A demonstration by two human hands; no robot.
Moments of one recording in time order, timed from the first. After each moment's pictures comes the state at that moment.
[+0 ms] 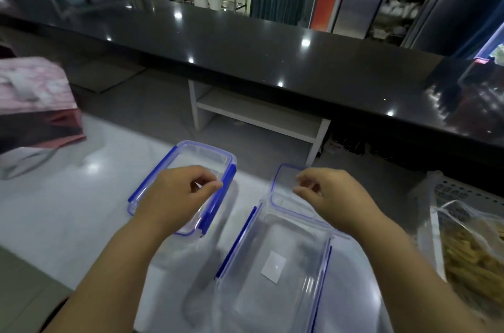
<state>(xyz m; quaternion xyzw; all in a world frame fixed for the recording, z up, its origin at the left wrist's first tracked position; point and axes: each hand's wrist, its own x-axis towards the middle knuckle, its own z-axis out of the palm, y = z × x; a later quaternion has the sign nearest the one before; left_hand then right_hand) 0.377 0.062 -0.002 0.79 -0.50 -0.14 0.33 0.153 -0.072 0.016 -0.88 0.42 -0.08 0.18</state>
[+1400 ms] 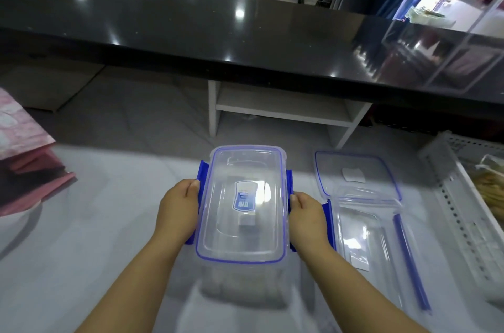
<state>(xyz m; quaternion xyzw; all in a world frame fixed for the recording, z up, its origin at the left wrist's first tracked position) 0.547 0.040 -0.076 0.76 -0.38 -0.33 0.41 0.349 0.007 -0.085 -0.51 0.70 -0.32 0.39</state>
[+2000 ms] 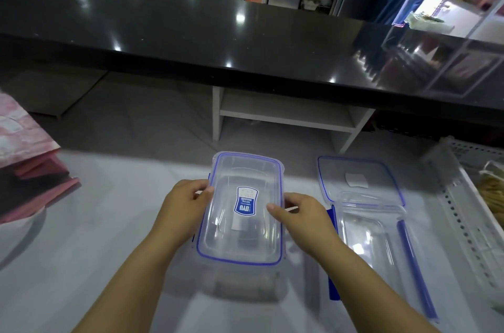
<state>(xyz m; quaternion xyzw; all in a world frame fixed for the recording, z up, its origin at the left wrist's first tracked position) 0.559 0.037 -0.062 0.71 -0.50 -0.34 0.36 0.349 0.012 -0.043 -0.61 0.62 -0.20 0.45</state>
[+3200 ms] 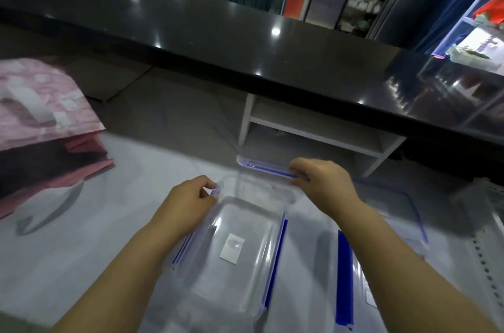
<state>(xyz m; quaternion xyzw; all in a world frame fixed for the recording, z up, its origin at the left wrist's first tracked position) 0.584 0.051 -0.058 0.77 -0.47 -0.30 0.31 0.359 -0.062 -0.011 -0.89 0.44 -0.11 0.06</state>
